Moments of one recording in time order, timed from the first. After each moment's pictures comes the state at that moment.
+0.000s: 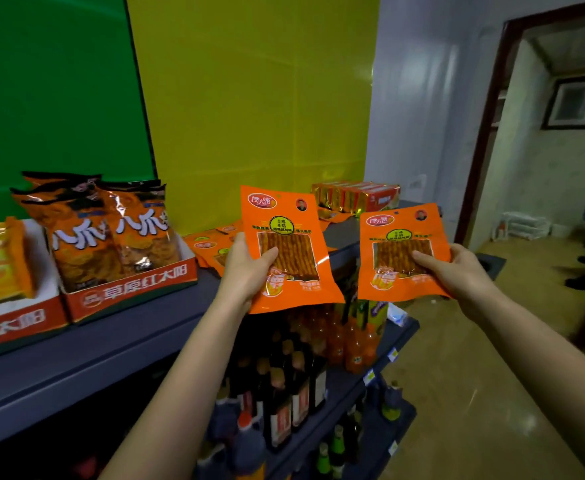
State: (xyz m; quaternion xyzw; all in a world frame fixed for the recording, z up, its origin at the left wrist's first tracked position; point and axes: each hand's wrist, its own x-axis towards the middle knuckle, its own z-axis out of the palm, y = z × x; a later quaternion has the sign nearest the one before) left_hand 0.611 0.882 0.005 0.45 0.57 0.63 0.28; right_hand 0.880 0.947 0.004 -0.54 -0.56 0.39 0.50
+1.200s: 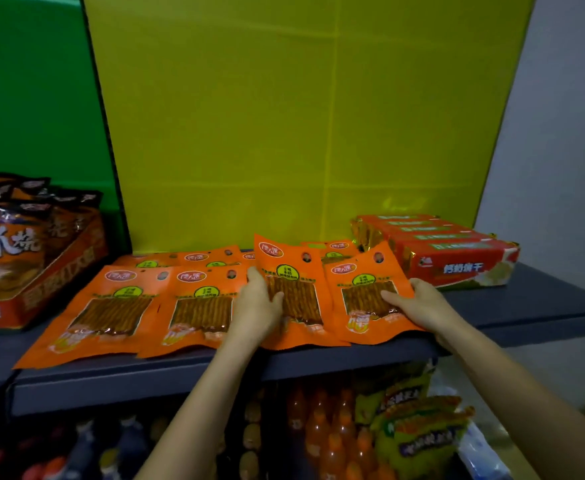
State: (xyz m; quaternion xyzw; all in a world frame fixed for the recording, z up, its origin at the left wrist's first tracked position) left_hand 0.713 1.194 -0.016 0.30 0.85 0.43 0.01; right_hand 0.861 1.381 -0.015 -0.37 -0.80 0.41 0.24
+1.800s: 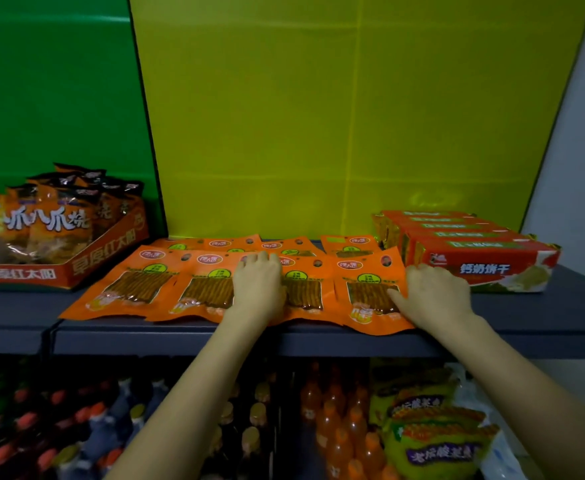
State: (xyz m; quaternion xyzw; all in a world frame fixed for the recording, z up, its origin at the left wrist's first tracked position) left_hand 0.725 1.213 -0.015 0.30 0.93 0.07 -0.20; right_hand 0.876 1.384 -0.003 -0.31 -0.93 -0.11 0.19
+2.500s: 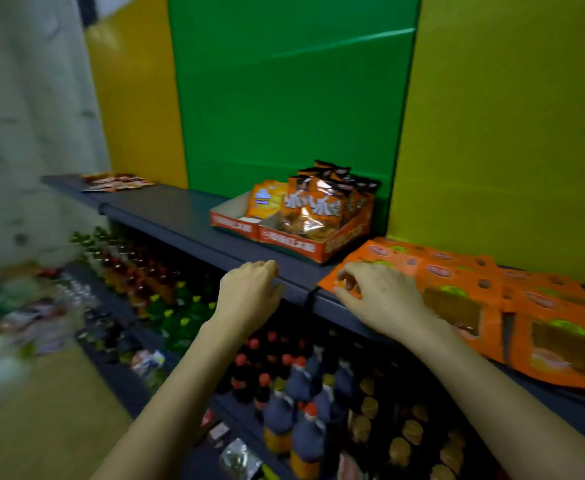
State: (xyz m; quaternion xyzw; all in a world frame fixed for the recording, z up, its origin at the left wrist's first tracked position) left_hand 0.703 0.899 -0.022 0.07 0.96 0.06 -0.27; right_hand 0.723 1.094 0.008 0.17 -0.96 0.08 0.23
